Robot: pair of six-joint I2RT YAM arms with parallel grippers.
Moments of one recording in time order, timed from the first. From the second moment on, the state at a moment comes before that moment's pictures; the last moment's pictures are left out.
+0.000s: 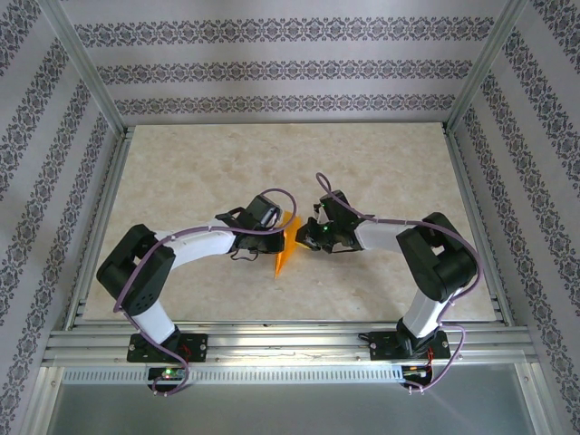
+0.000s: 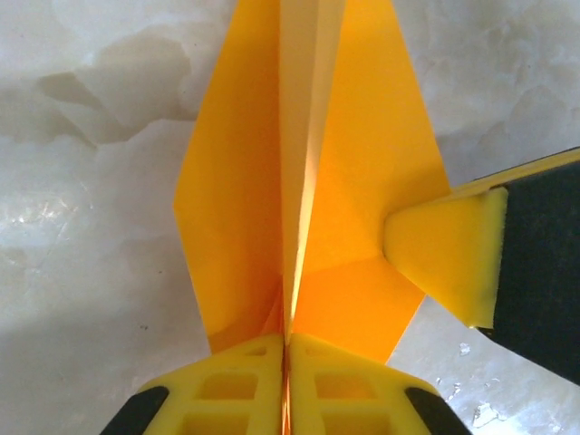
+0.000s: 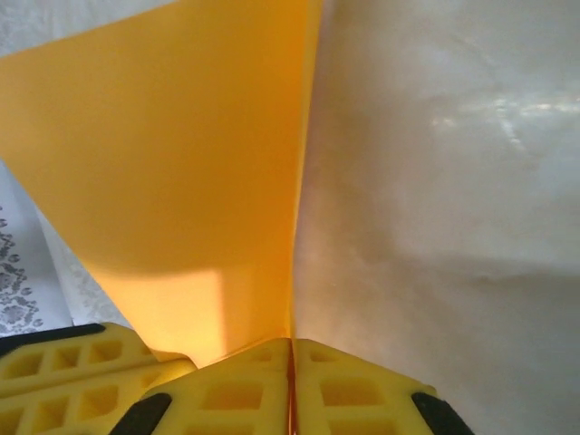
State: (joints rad) left arm -0.67 1.68 0.95 -0.30 0.18 -0.63; right arm 0.52 1.73 0.79 0.01 -0.54 0.95
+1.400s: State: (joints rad) left arm -0.67 1.74 0.99 -0.32 0.30 -0.59; right arm 0.52 1.73 0.79 0.03 -0.57 0.94
